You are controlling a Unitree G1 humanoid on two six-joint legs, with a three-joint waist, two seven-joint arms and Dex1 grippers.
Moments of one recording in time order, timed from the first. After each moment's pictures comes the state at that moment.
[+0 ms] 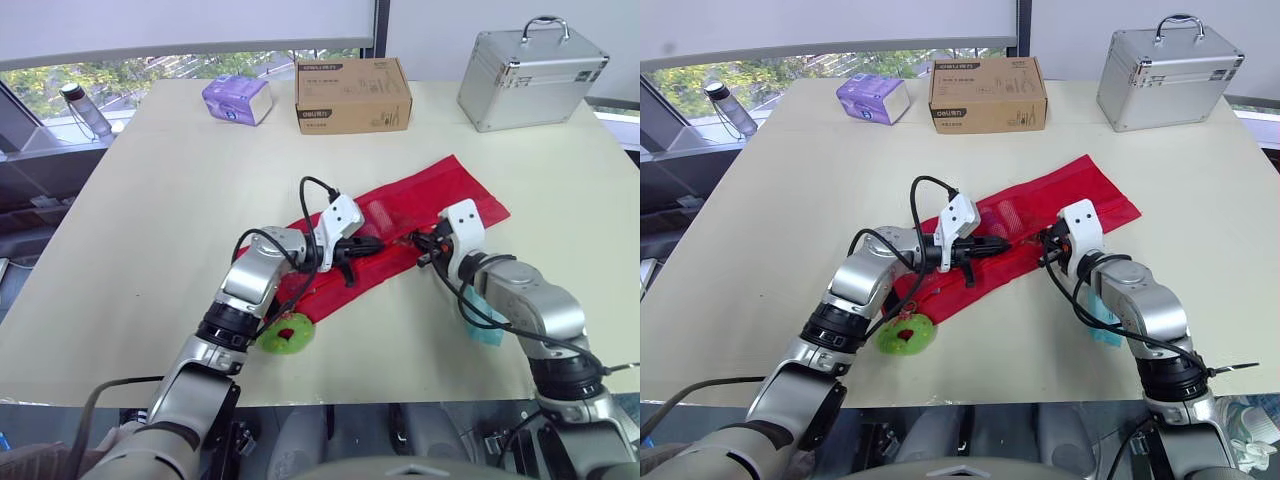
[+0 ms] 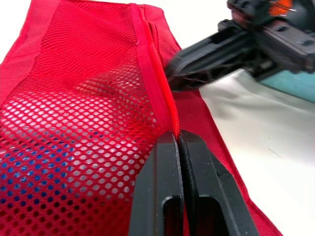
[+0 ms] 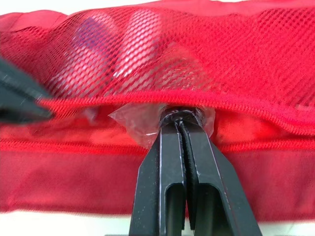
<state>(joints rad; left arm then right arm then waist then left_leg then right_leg) -0.62 0.36 -0.26 0.14 -0.19 0.46 -0.97 -0.41 -0.34 0.09 -0.20 0.30 0.83 0.35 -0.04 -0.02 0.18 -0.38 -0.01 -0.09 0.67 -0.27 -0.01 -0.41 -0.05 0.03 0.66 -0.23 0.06</state>
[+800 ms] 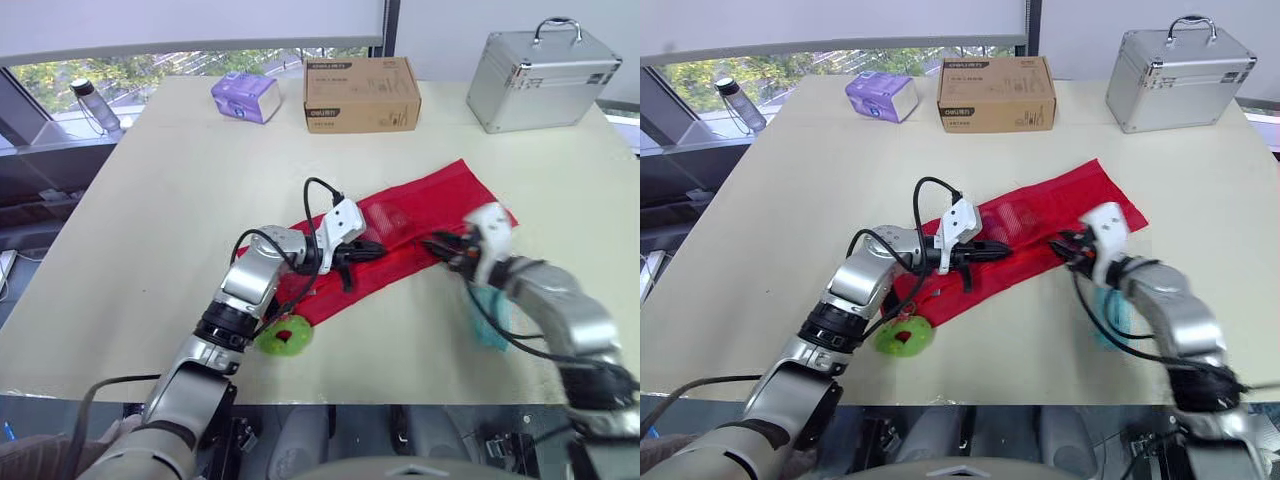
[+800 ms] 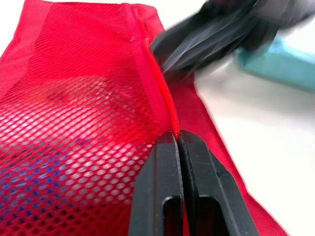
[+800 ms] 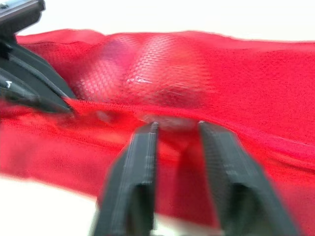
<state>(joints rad) -0.63 0.40 -0.29 0.16 -0.19 0.38 -1.08 -0.21 -0.56 -0.11 -0.32 0.43 0.61 0.69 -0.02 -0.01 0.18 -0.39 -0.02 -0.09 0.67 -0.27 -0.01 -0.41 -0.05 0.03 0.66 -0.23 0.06</state>
